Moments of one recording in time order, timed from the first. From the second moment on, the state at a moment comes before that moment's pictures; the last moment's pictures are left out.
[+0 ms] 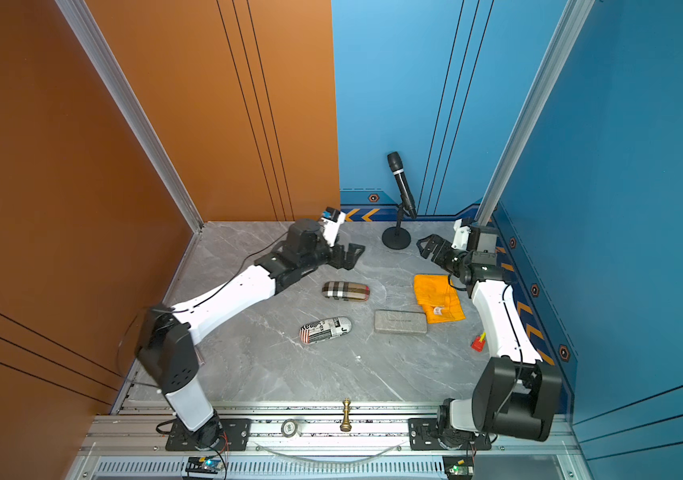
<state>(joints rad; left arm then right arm) -0.62 1.68 1.42 -0.15 0.05 -0.22 -0.12 1.32 1.12 -0.36 -0.40 0.40</state>
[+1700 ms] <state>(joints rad) -0.06 1.57 0.38 0.83 -0.23 0.02 0.02 1.53 0.38 0.79 0.12 0.06</state>
